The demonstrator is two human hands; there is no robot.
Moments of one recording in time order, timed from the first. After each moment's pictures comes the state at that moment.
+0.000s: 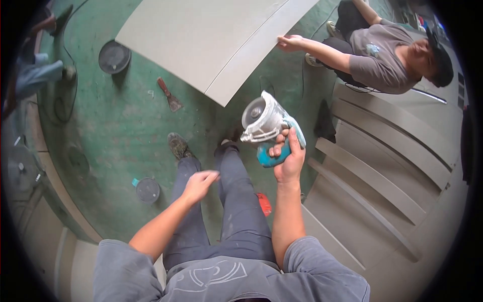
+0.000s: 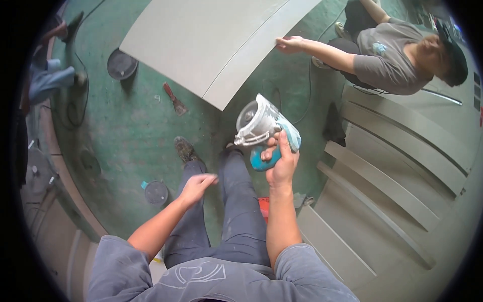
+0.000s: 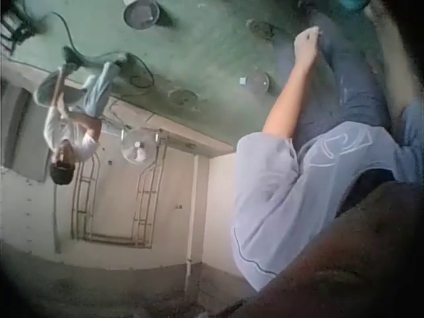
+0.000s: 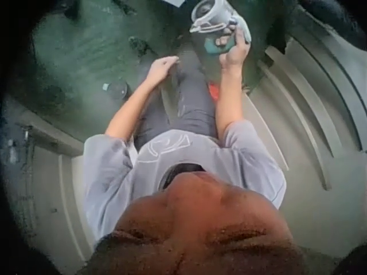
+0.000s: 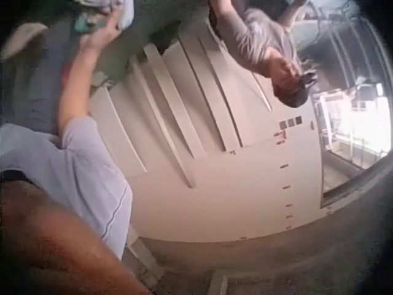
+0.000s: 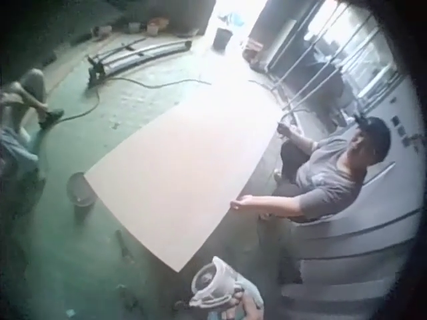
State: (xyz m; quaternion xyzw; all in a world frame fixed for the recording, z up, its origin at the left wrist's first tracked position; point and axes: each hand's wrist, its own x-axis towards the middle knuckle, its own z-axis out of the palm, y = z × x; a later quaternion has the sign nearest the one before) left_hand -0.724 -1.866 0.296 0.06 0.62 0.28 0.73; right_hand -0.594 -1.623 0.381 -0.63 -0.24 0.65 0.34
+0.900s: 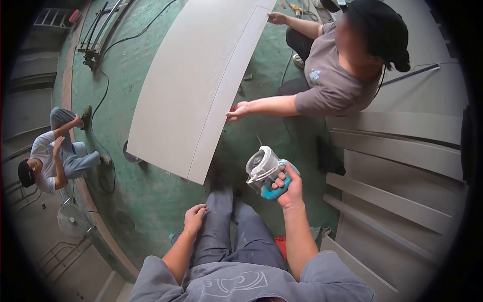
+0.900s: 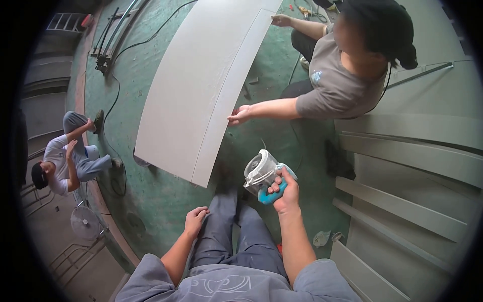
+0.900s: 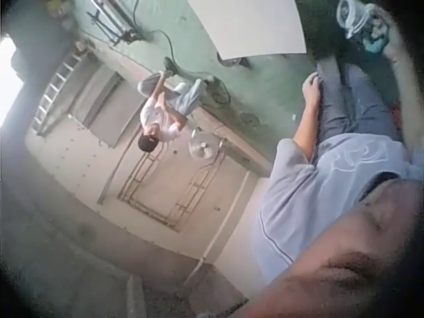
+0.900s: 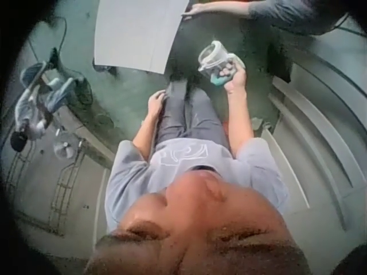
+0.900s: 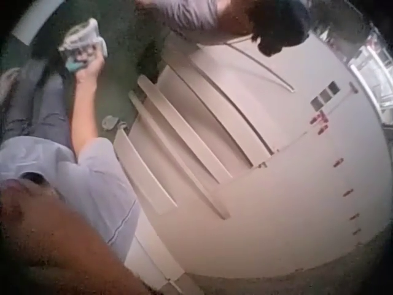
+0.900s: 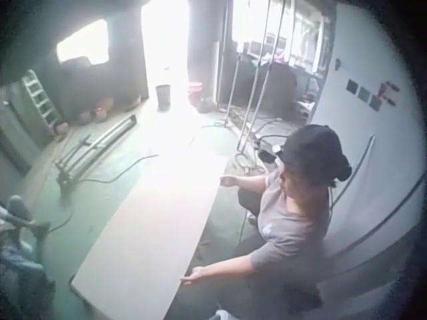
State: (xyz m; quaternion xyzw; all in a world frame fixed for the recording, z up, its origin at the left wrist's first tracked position) left_hand -0.335 -1.003 0.831 0.08 0.78 0.24 0.57; right_hand -0.080 -0.722 0.902 -0.56 0.05 0.74 0.37
